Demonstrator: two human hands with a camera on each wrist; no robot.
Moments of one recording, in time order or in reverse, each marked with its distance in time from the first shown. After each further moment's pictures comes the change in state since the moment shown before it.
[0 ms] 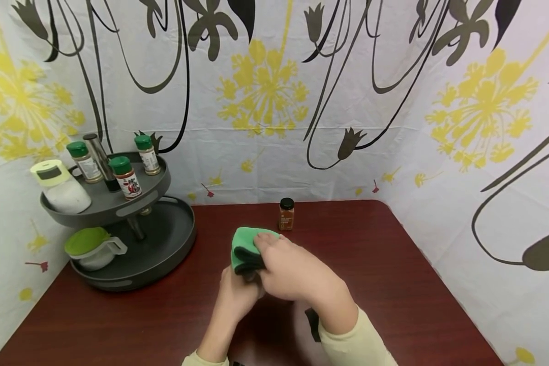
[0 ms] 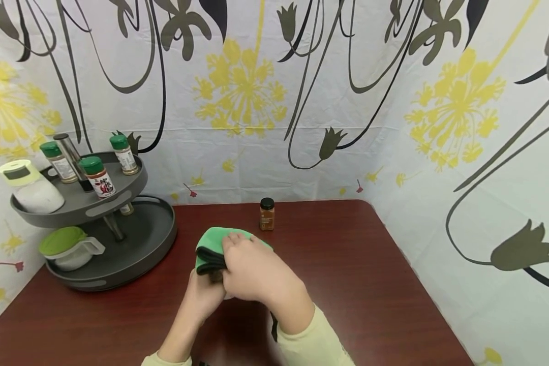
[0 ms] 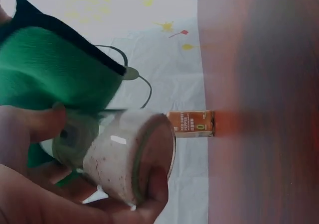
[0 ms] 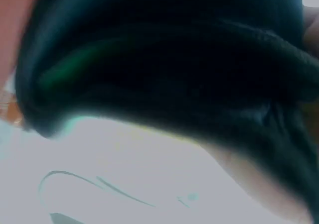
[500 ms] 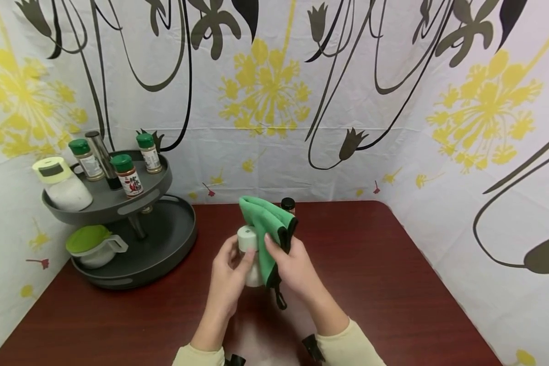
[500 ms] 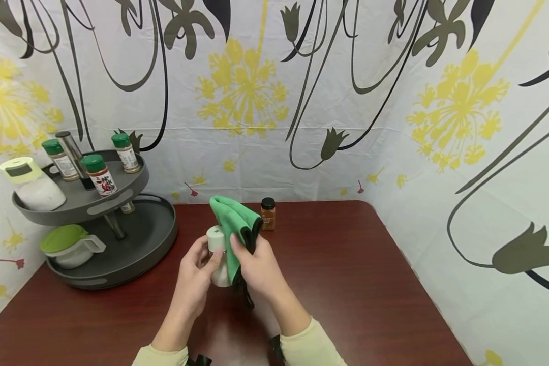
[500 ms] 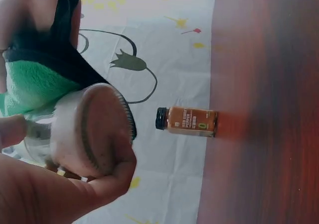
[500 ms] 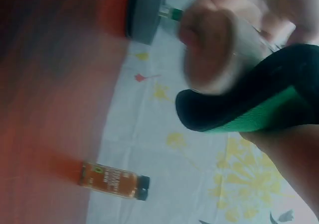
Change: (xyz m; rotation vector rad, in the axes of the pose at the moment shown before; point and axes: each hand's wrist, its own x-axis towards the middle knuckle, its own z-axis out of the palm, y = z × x) left_hand 0.012 0.002 -0.008 -0.483 0.049 -0.080; right_hand 0.006 0.029 0.055 0.983 0.397 0.281
